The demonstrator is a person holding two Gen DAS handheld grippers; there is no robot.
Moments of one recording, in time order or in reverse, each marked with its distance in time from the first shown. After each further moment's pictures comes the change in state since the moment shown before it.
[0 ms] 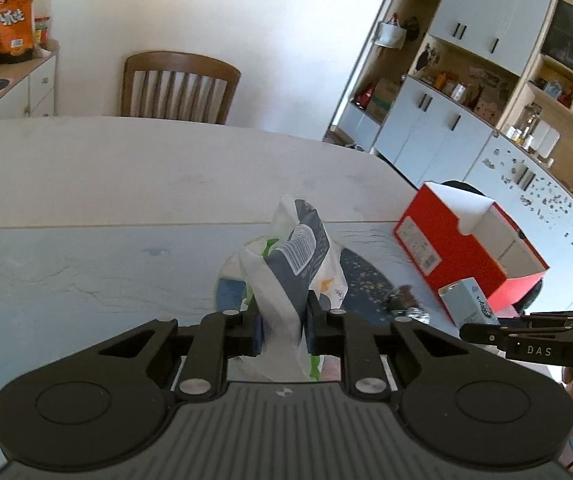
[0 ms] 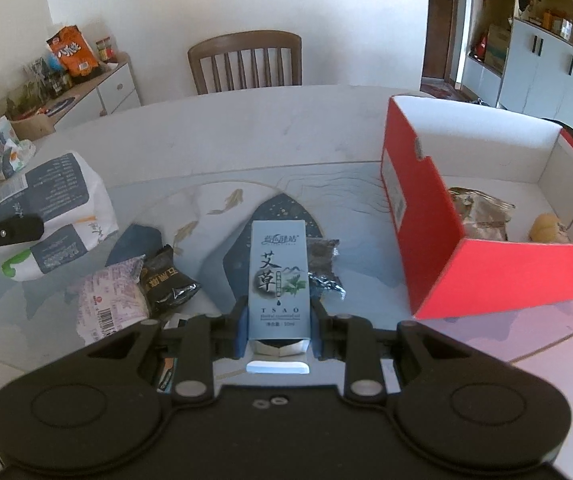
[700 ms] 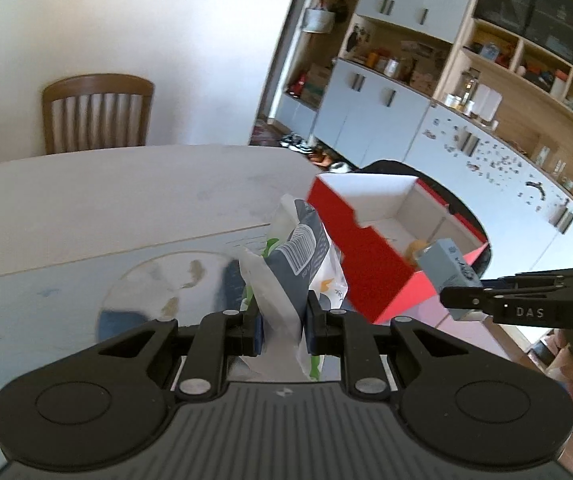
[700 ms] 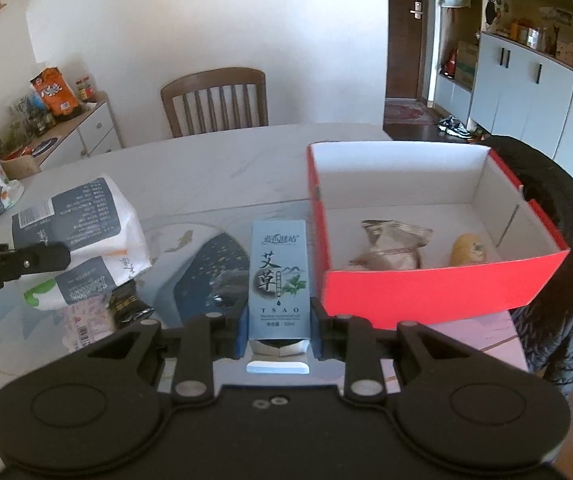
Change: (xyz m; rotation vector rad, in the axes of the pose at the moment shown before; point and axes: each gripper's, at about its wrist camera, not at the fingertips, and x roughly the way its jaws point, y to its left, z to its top) left arm 0.019 -0.116 0.017 0.160 0.017 -0.128; right arm -0.059 -0.062 0.012 0.045 -0.083 -0.045
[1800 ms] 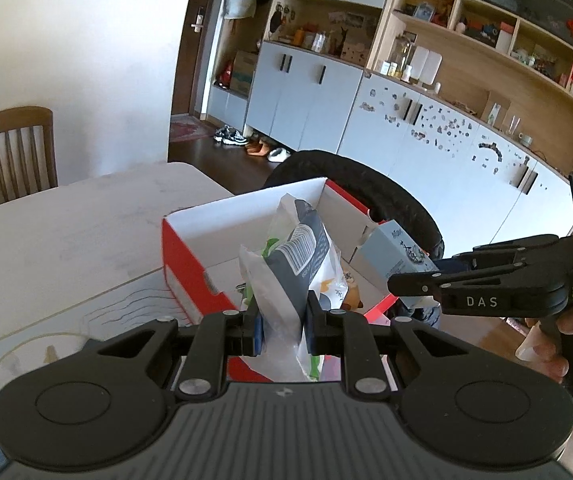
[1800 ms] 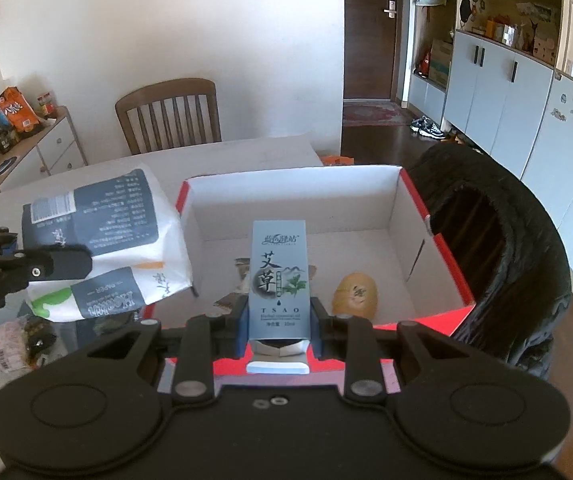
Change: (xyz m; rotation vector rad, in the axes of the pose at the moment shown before) left arm 0.111 -0.130 0.061 0.158 0.051 -0.119; right arm 0.005 -0.124 0.040 -0.008 -0.001 -0.053
